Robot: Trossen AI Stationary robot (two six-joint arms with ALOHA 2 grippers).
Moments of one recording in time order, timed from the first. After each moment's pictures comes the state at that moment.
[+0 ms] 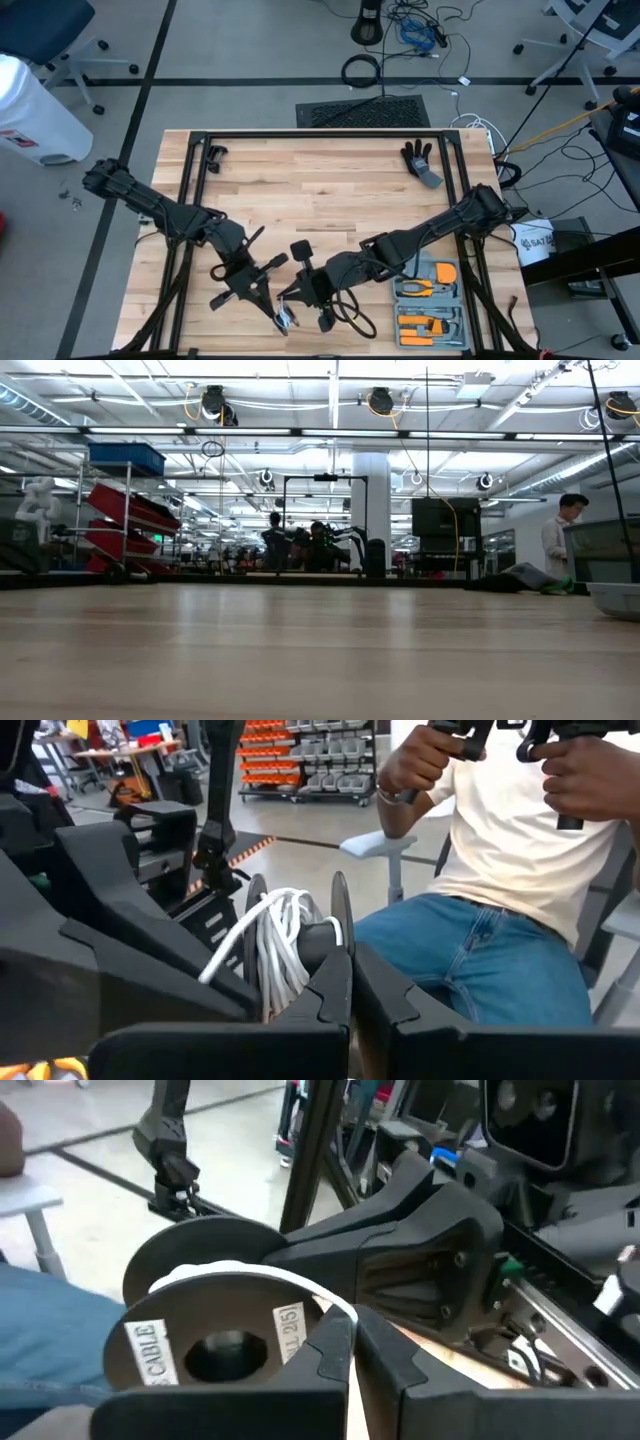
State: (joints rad) left arm -0.44 1.29 1.02 0.06 0.54 0.28; right arm 0.43 1.91 1.79 -0.17 0.14 -0.19
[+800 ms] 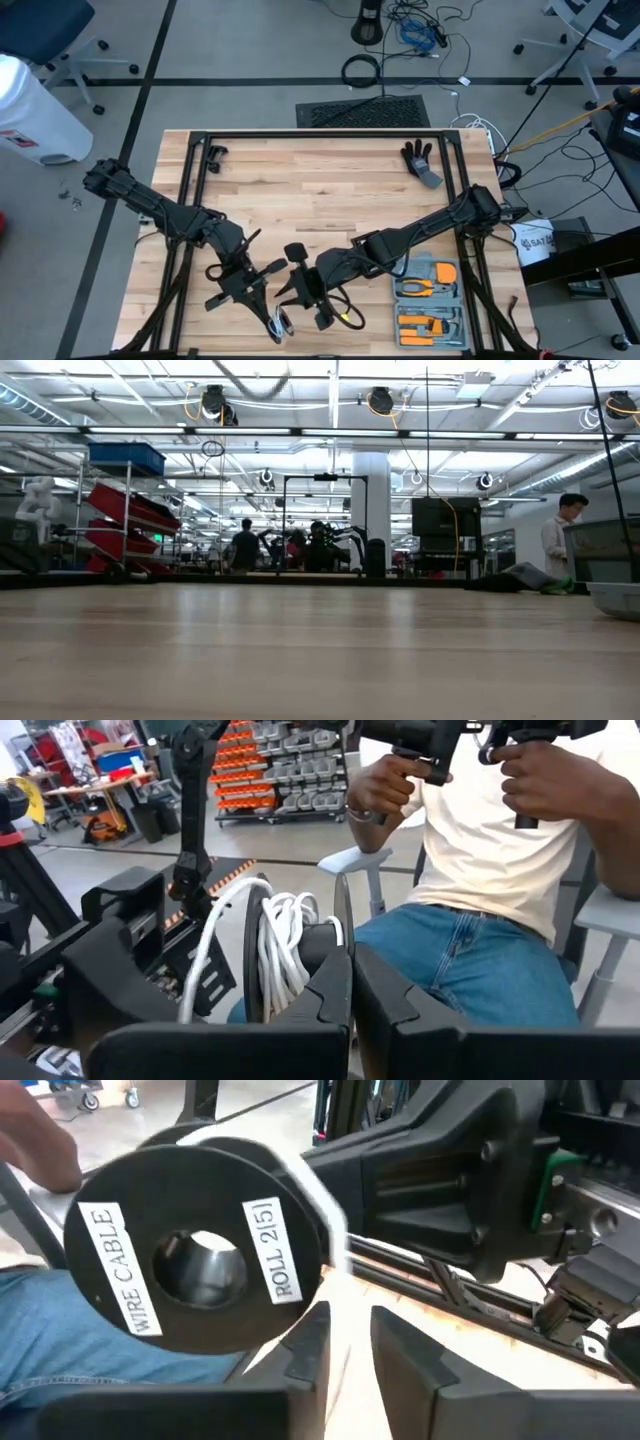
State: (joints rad) left arm -0.45 1.30 1.02 0.10 0.61 0.33; right arm 0.39 1.95 1.79 -0.16 0.00 -0.09
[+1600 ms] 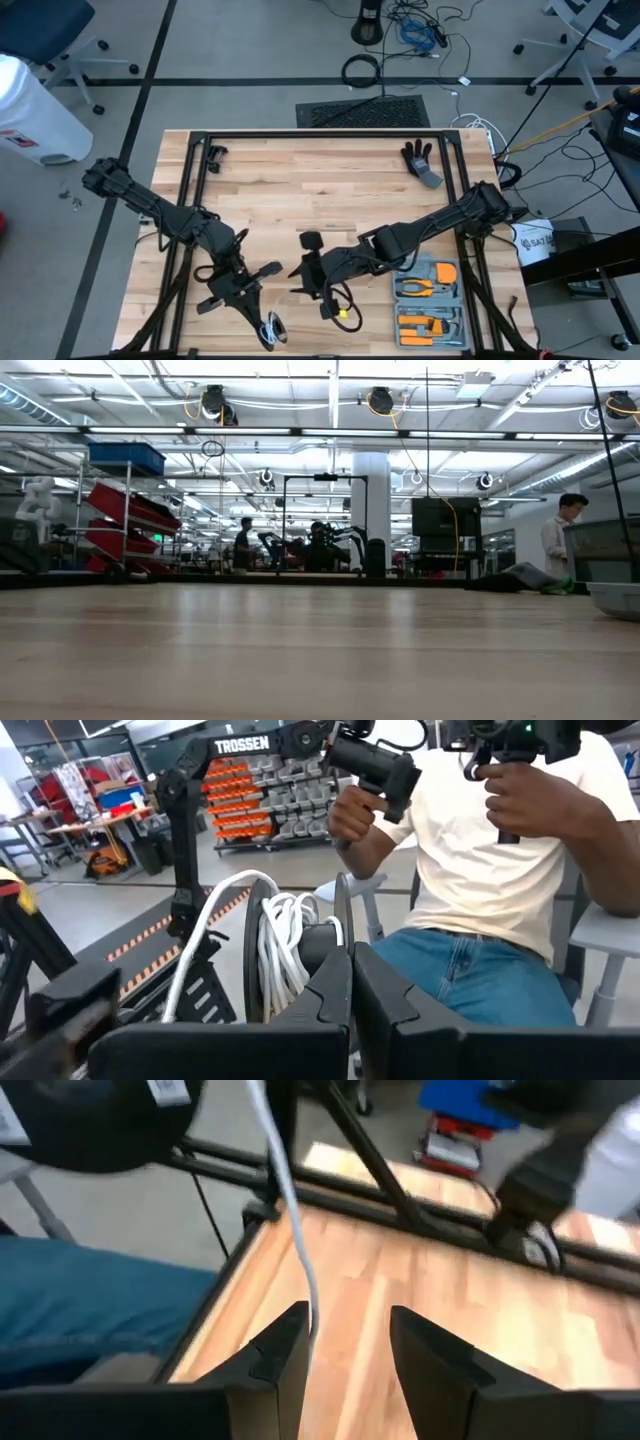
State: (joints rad) left arm -0.48 1.27 1.02 0.16 0.61 0.32; right arm 0.40 1.89 1.79 -0.38 0.14 -0.01
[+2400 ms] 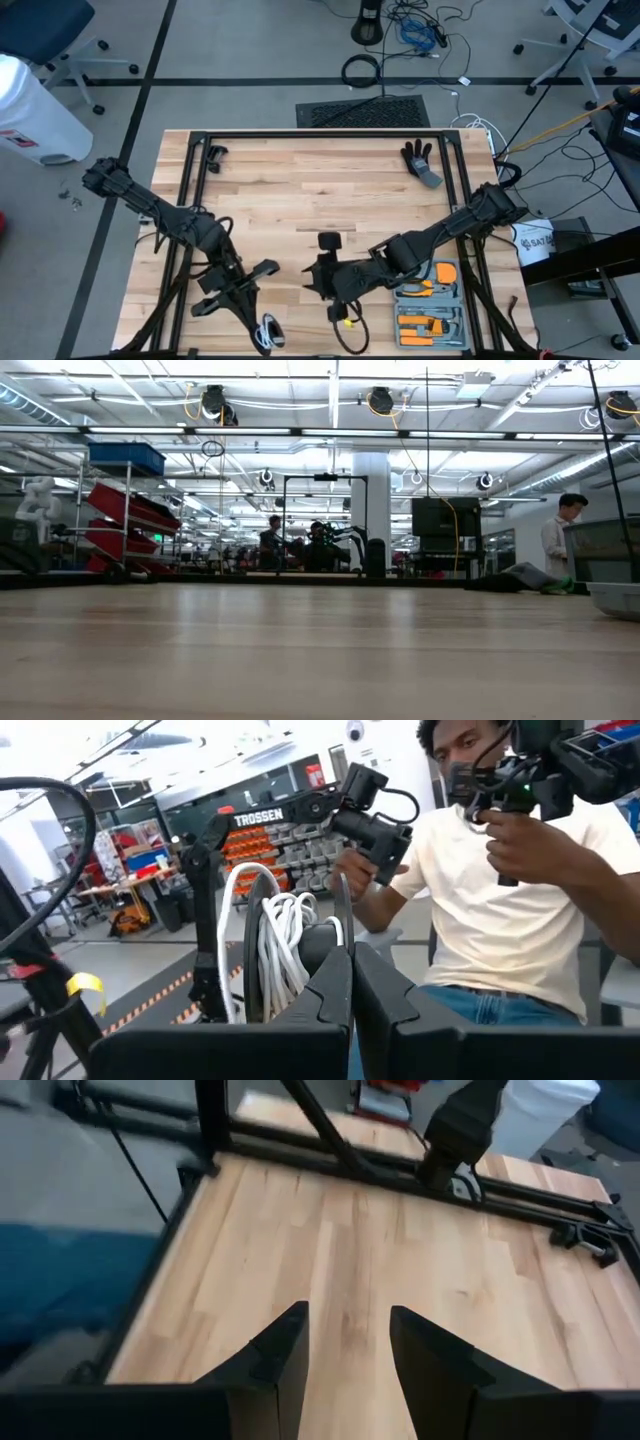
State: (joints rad) left arm -0.50 1.27 1.02 0.34 0.60 0.27; right arm 0.48 1.85 1.79 -0.56 0.39 0.10
